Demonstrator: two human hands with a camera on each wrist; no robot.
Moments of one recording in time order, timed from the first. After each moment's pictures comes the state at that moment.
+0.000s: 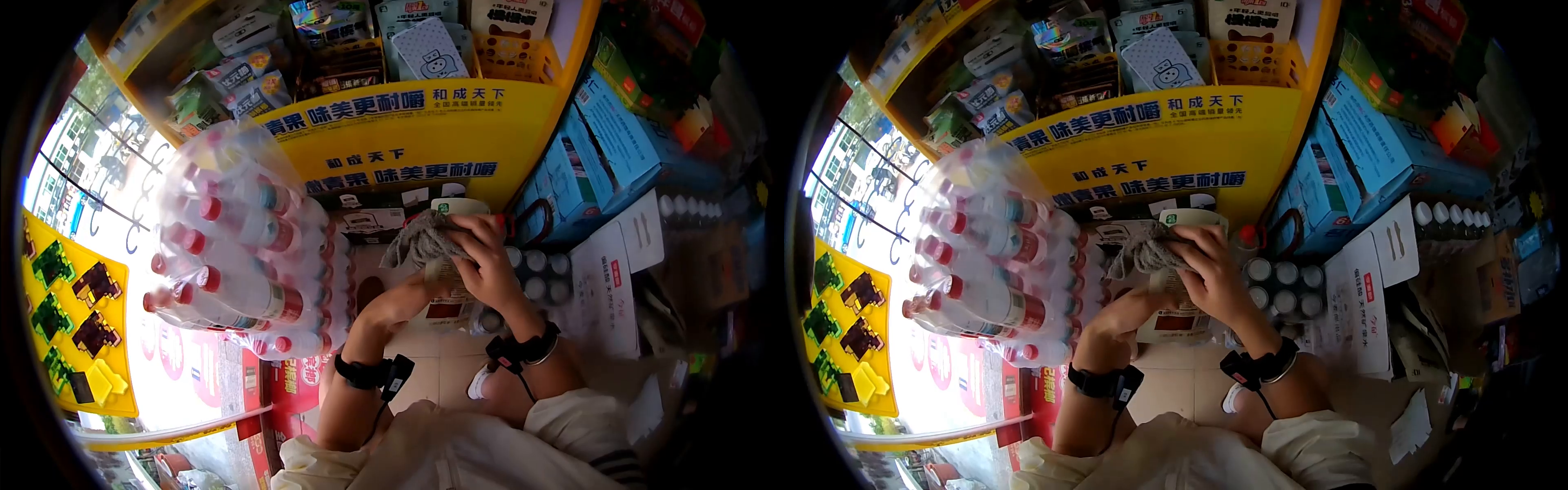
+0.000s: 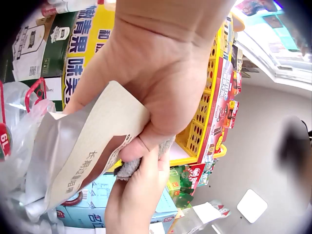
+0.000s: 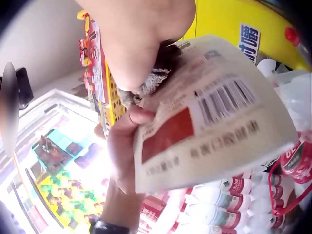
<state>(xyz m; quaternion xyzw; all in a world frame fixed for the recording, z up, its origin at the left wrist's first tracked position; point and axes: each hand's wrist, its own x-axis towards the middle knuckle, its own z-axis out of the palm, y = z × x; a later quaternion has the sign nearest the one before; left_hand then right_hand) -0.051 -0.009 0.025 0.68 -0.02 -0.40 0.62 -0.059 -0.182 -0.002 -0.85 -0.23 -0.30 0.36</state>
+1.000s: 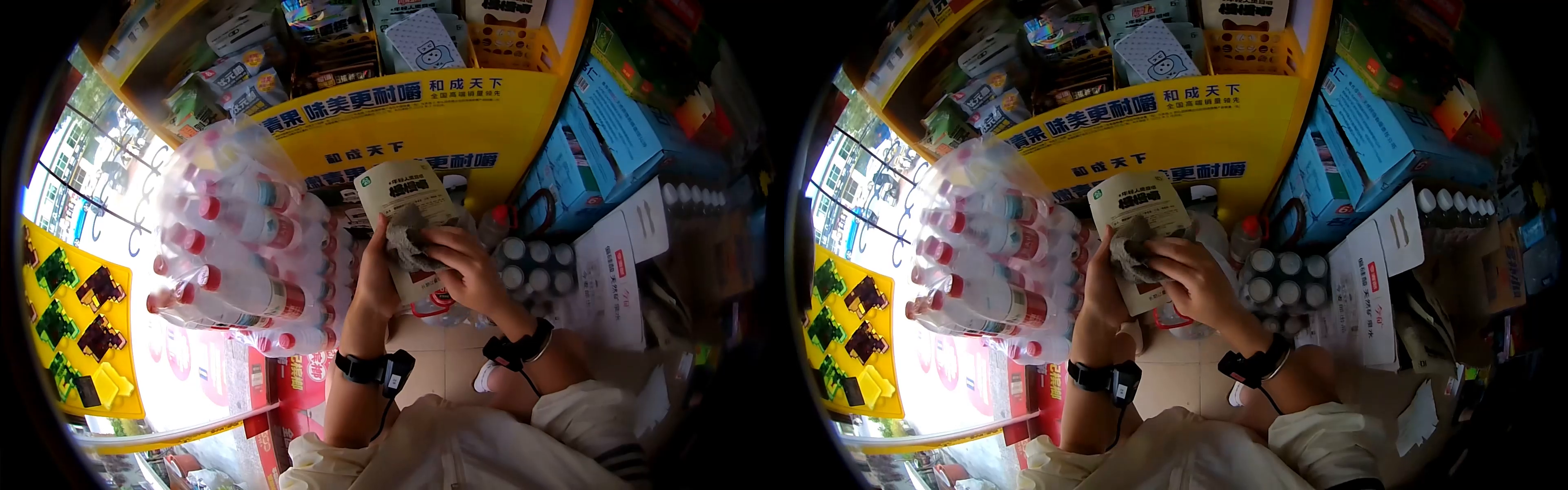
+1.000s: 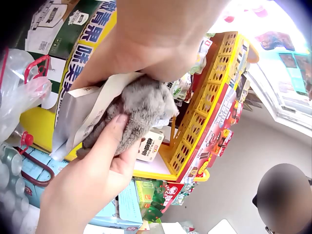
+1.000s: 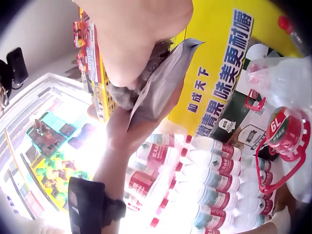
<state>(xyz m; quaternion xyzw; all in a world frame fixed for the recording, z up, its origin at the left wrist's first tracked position) -0.026 -0.002 0.004 0.26 0.05 -0.33 0.91 -0.063 -0.163 -0.024 -0.82 -0.28 -0.26 0.42</state>
